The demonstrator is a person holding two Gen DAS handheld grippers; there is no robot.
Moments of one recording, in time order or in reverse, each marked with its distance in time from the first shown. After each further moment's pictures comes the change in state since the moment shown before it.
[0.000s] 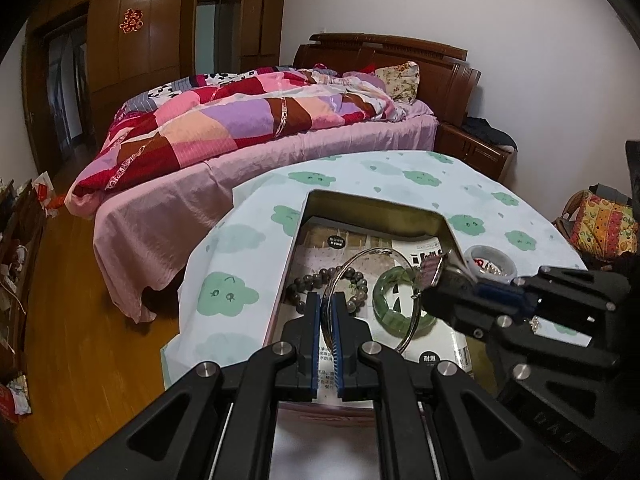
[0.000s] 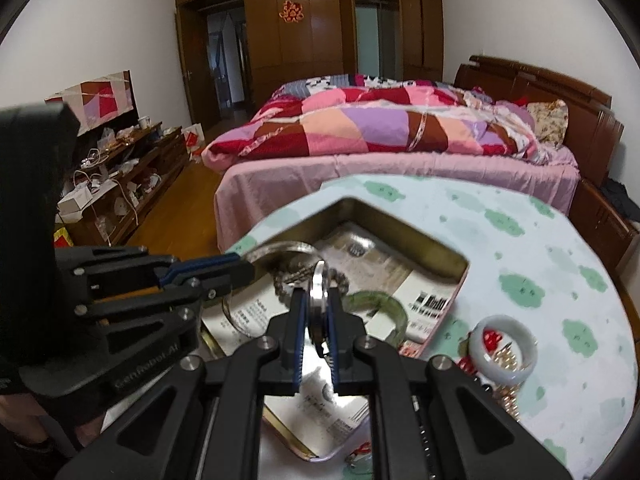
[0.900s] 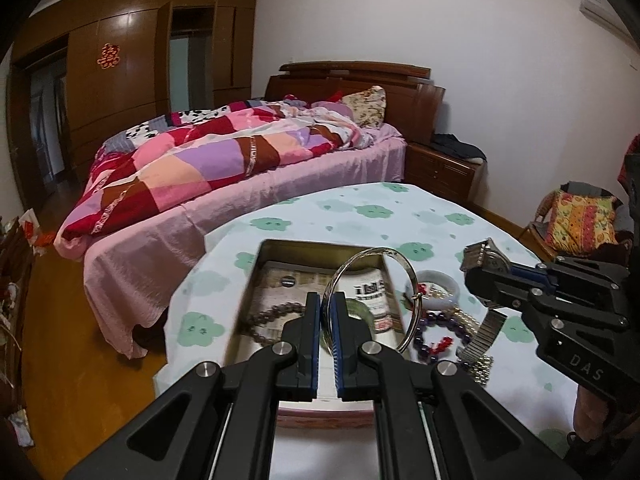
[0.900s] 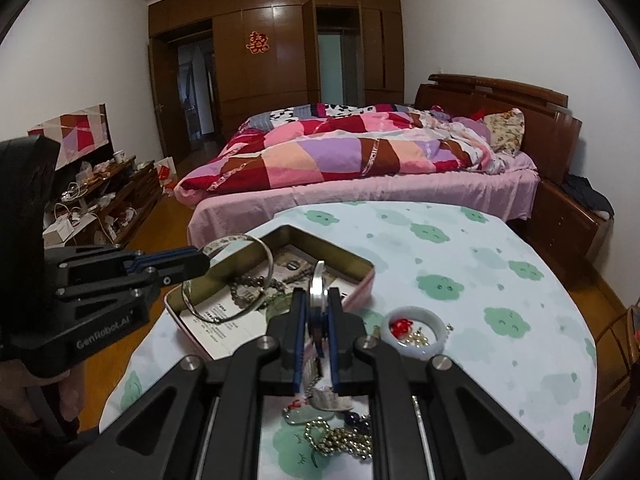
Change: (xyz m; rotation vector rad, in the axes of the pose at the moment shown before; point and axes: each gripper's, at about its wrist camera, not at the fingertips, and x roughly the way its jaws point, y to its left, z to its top) left arm -0.050 -0.034 0.014 0.074 -0.112 -0.060; right arm -0.074 -0.035 -0.005 0.055 -0.112 -0.103
